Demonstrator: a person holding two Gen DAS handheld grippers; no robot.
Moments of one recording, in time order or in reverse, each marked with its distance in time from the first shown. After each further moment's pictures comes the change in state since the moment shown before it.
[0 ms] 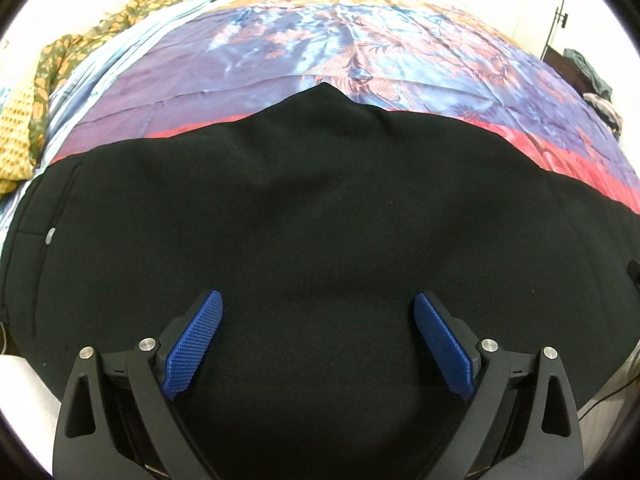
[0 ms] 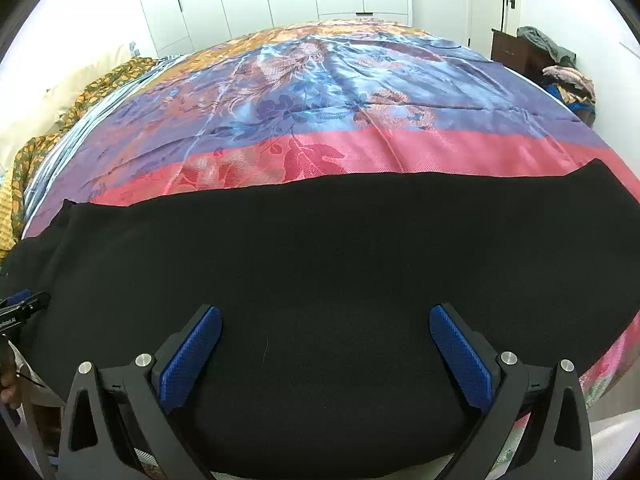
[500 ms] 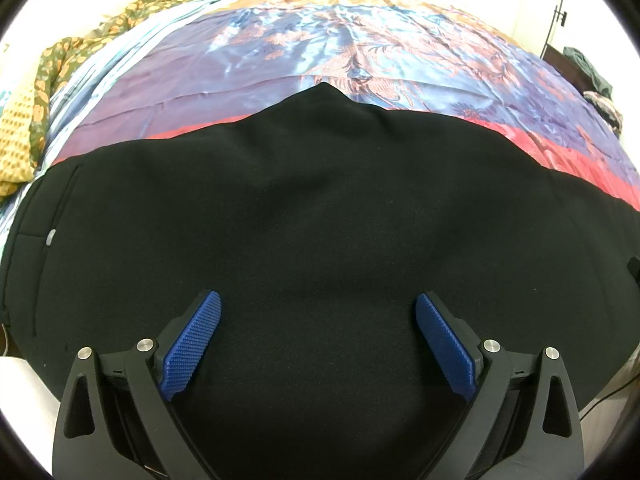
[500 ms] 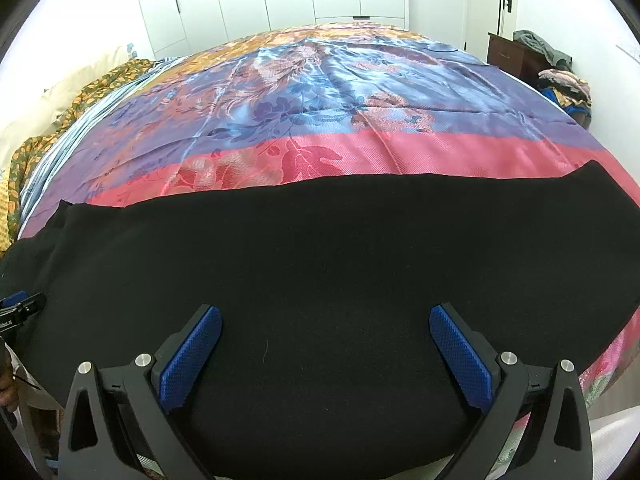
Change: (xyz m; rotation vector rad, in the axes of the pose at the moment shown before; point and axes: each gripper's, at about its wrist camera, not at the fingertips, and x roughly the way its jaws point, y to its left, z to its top) left arm 0.001 0.000 0.000 0.007 -0.002 0.005; right arm -0.001 0.001 -0.002 0.000 -0.013 -0.013
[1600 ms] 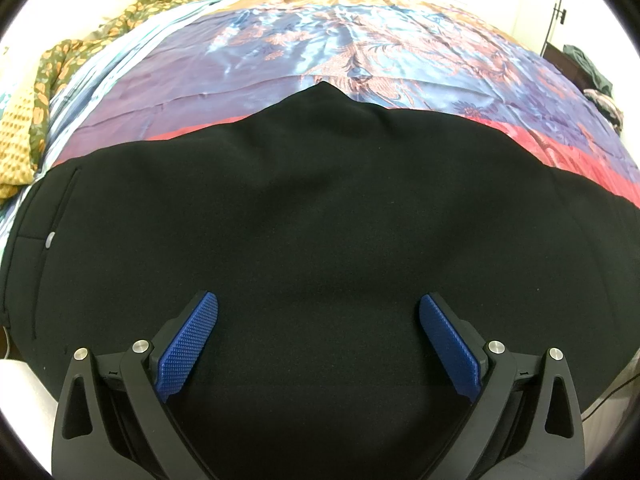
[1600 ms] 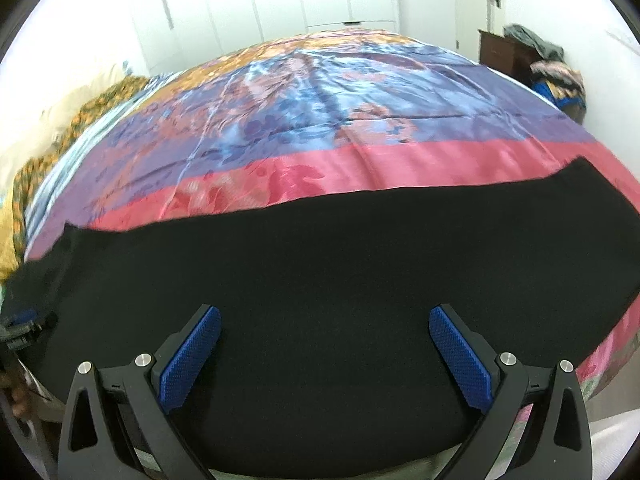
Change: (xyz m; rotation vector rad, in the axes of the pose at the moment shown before) left arm 0.001 -0.001 -0.001 0.001 -0.003 0.002; right arm -0.011 -0.026 0.009 0.089 -0.028 0.017
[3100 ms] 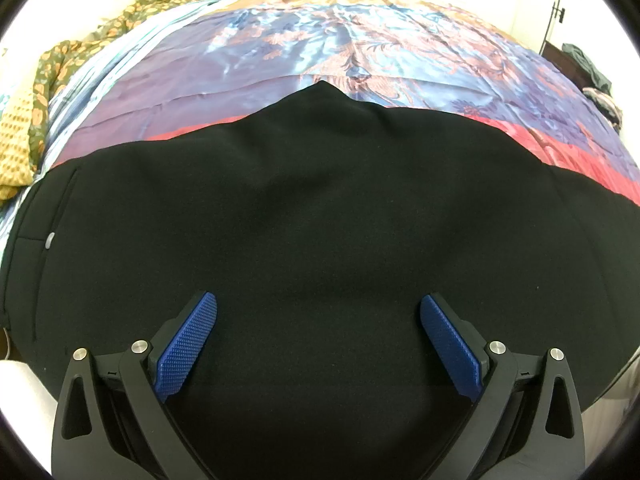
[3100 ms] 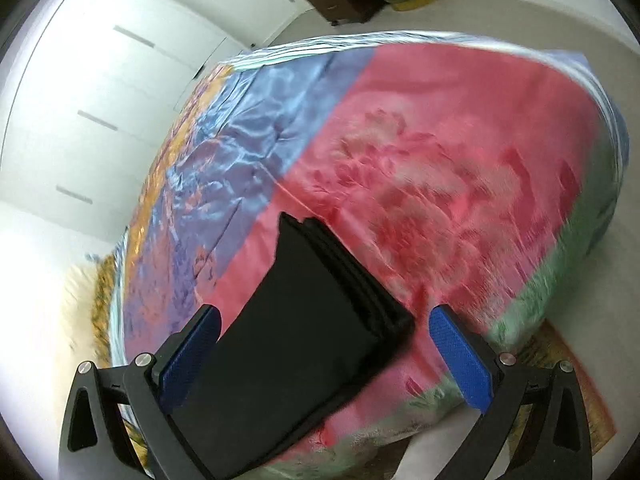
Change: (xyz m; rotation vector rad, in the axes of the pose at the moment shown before) left arm 0.002 0.000 -0.001 0.008 -0.004 0.002; right arm -0.057 -0.280 0.036 0.767 0.060 0.164
